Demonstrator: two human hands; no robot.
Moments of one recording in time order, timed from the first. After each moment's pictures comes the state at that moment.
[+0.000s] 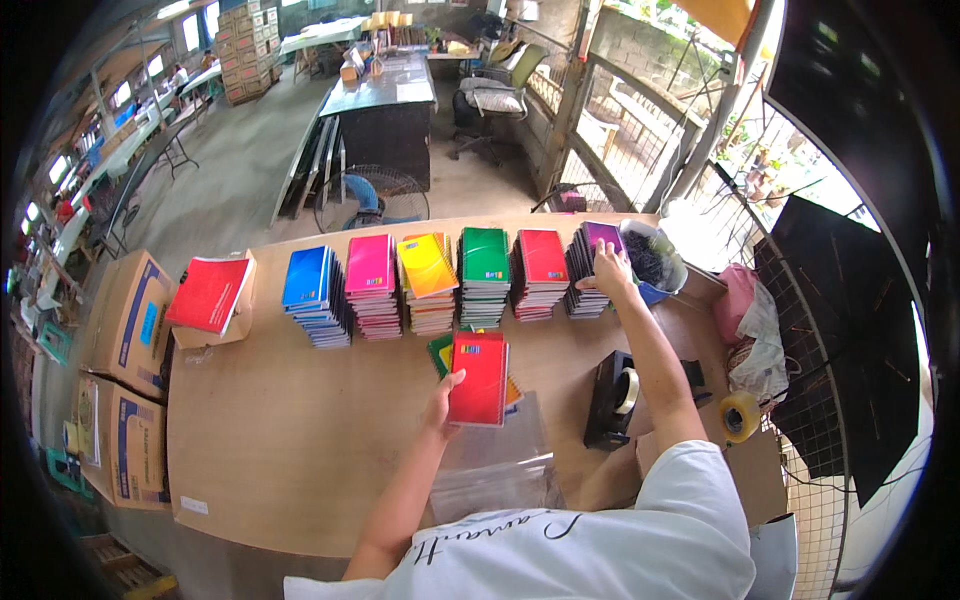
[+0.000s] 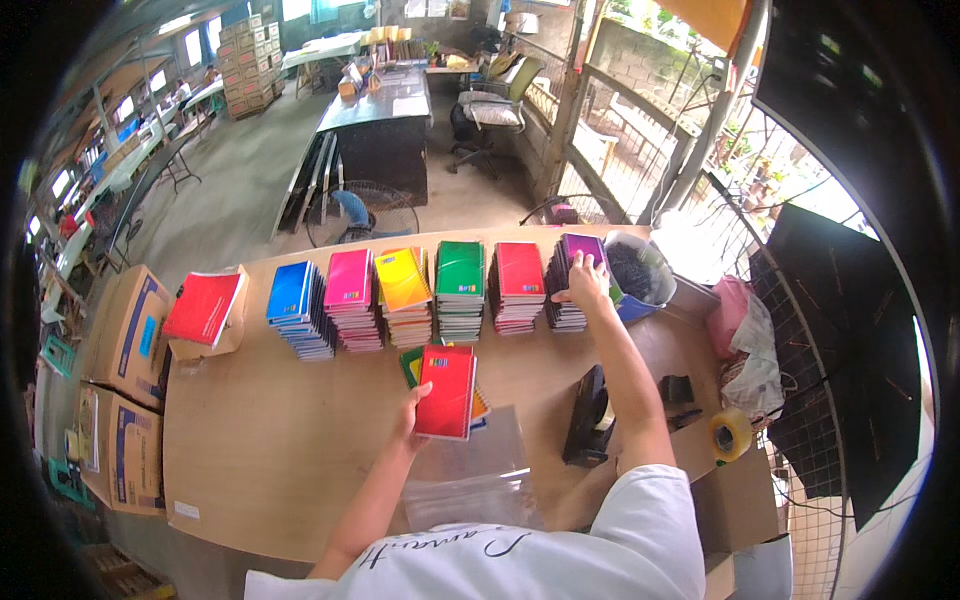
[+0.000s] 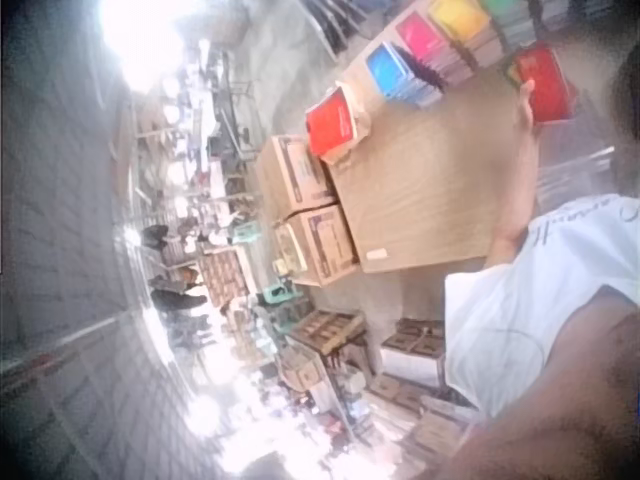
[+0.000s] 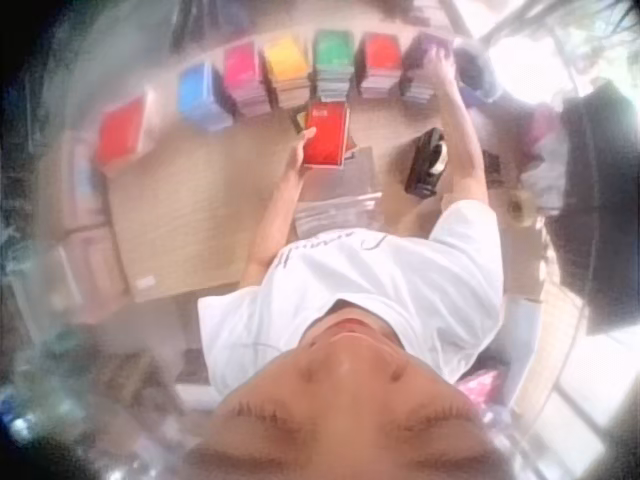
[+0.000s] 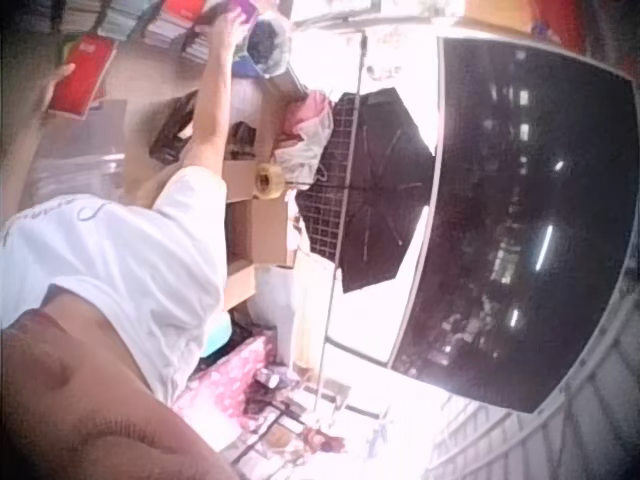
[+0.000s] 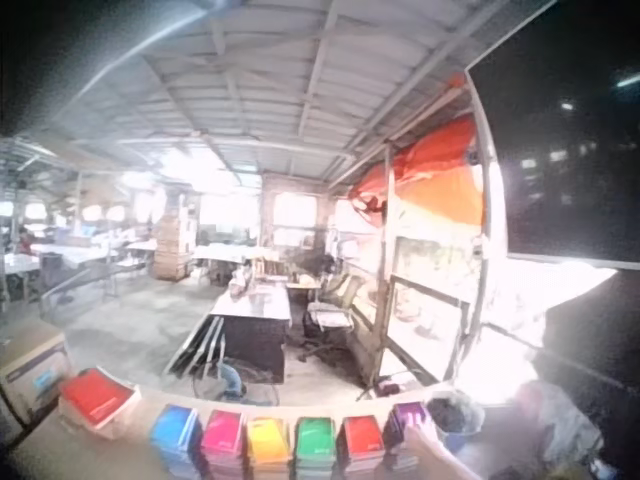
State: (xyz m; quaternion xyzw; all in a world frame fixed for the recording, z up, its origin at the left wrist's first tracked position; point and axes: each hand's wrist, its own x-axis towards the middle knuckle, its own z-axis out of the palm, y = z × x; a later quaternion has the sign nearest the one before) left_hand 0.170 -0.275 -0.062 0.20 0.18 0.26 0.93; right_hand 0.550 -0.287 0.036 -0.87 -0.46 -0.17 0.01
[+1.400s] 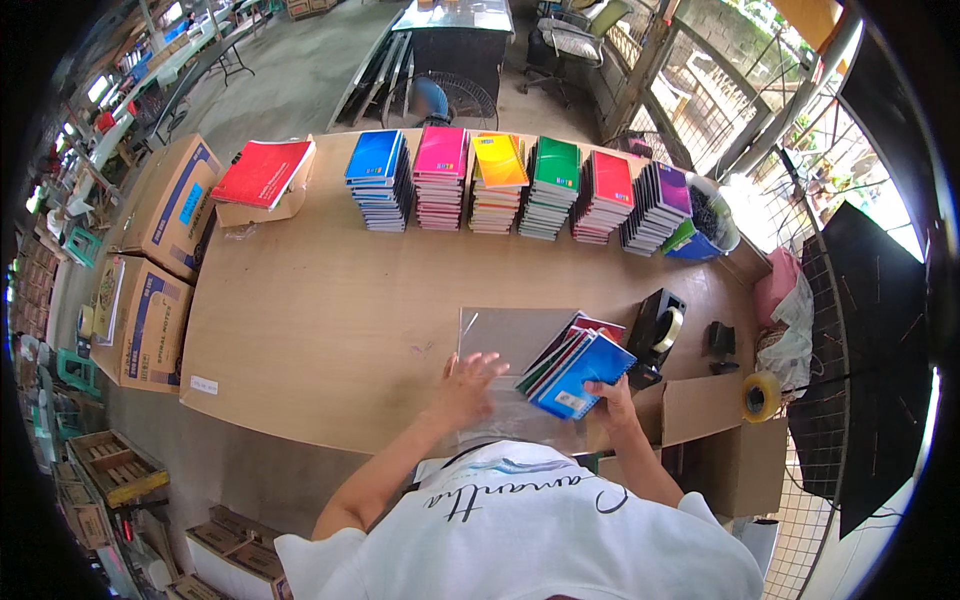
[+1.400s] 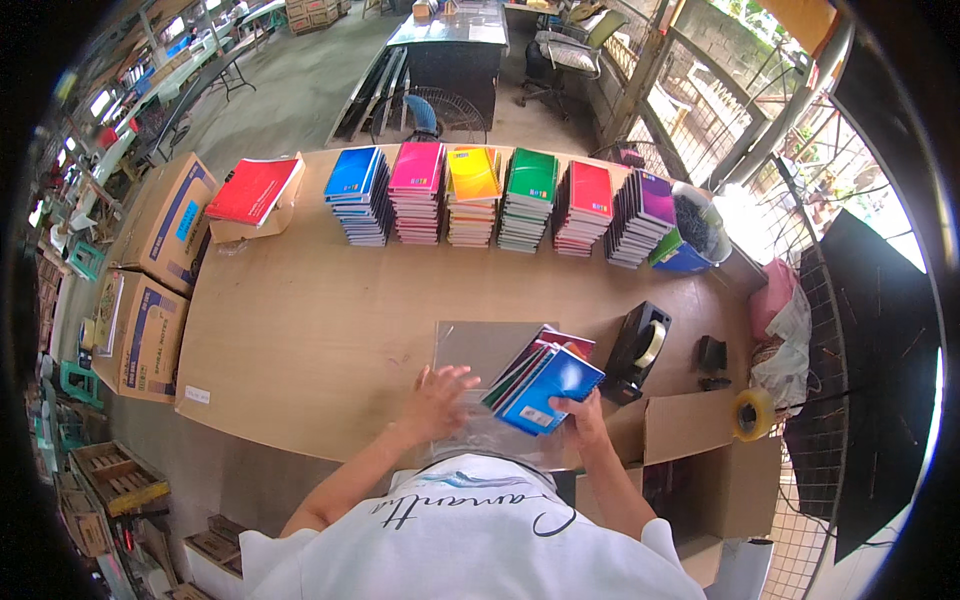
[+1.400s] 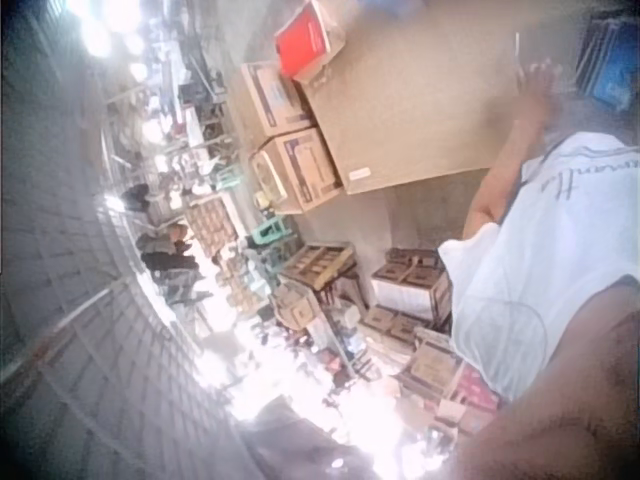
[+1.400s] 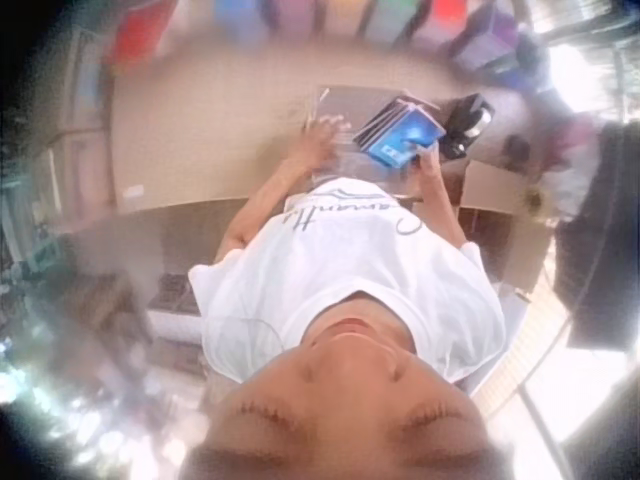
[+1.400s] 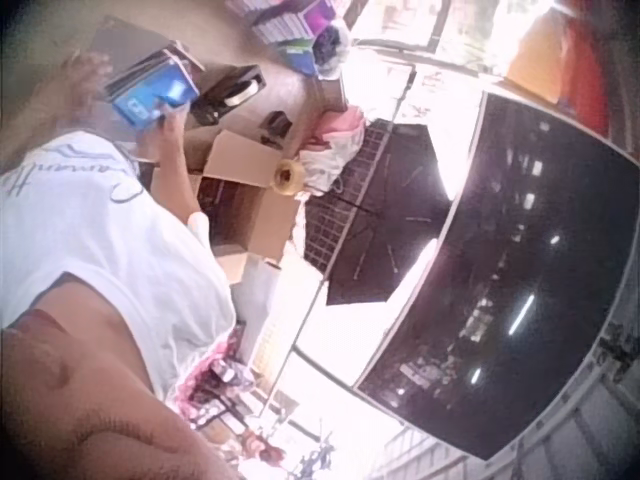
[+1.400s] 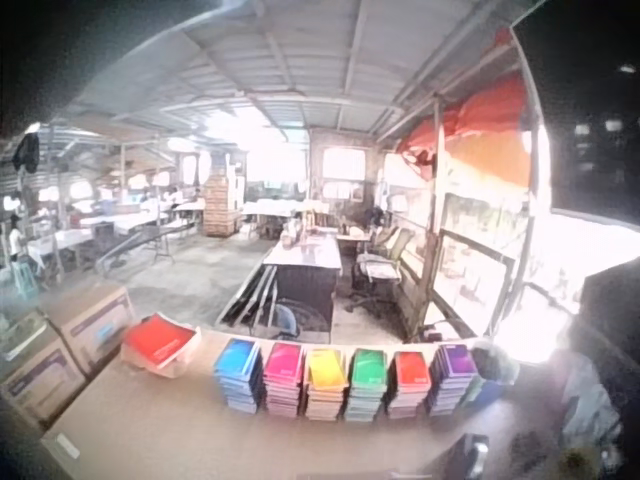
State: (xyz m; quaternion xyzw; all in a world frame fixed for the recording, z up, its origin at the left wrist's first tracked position) left_hand 0.044 -0.393 -0.098 0.94 0.26 0.06 0.20; right_hand 0.288 -0.518 -0.039 -0.47 -0.16 0.54 0.68
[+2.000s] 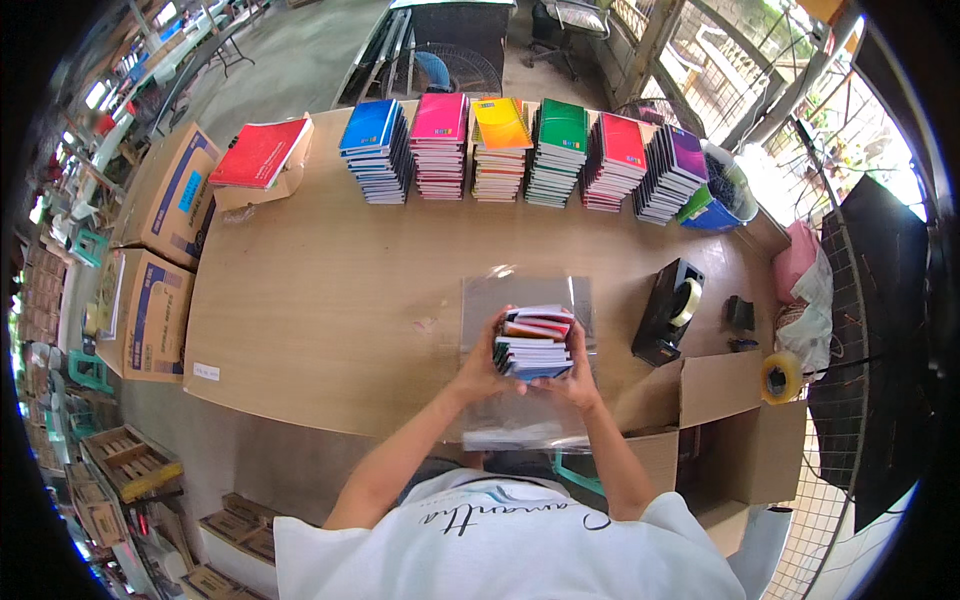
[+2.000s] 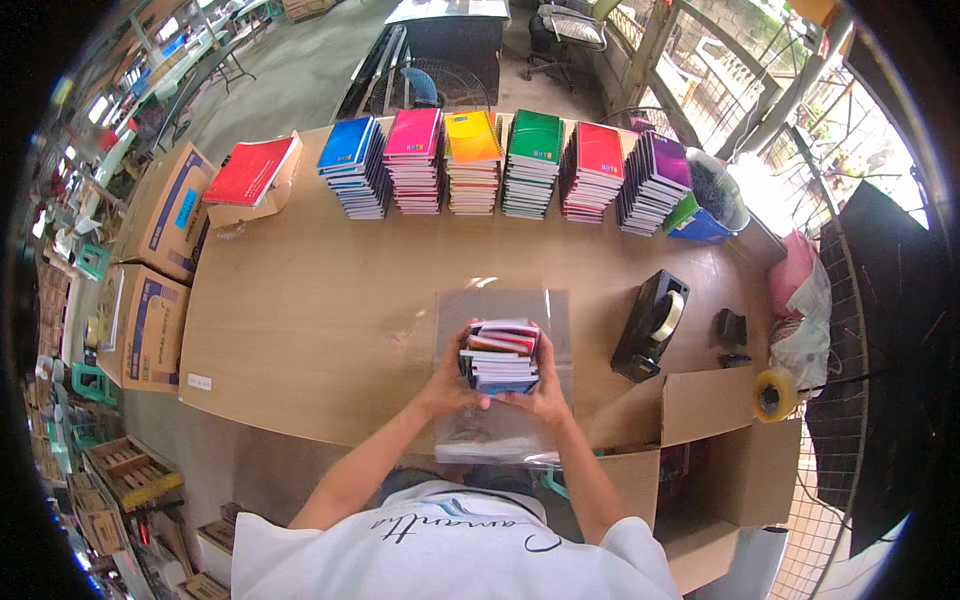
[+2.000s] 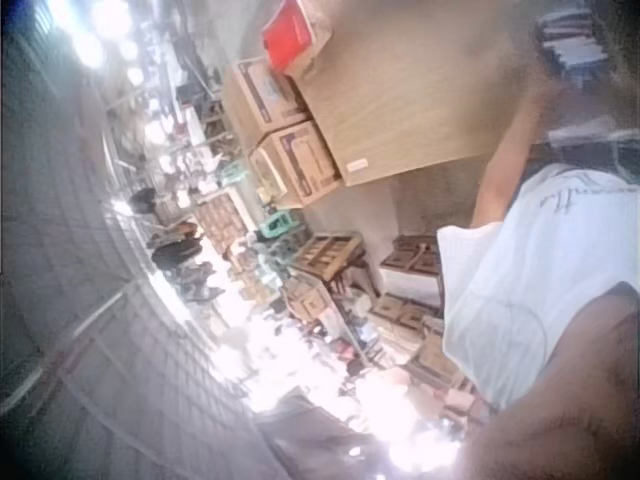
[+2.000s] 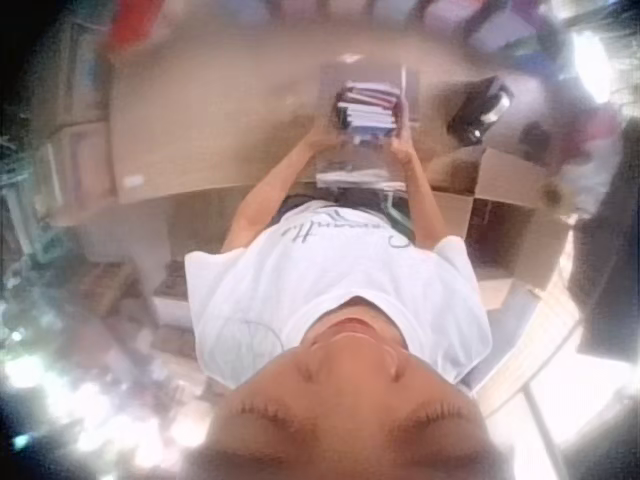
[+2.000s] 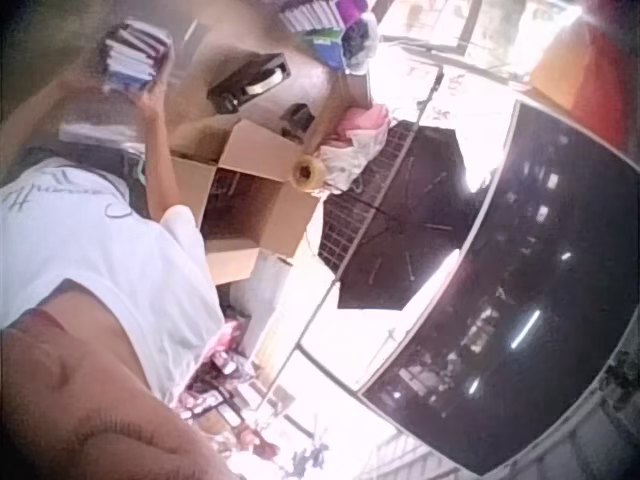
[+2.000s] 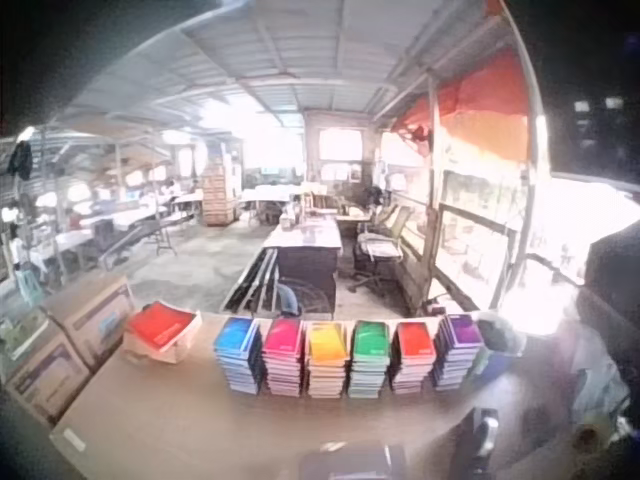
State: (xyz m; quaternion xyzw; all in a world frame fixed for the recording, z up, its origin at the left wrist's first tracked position) left_hand 0.078 -0.393 -0.122 0.65 0.16 0.34 0.66; right_hand 0.249 -0.491 -0.111 -0.51 -0.45 0.41 0.61
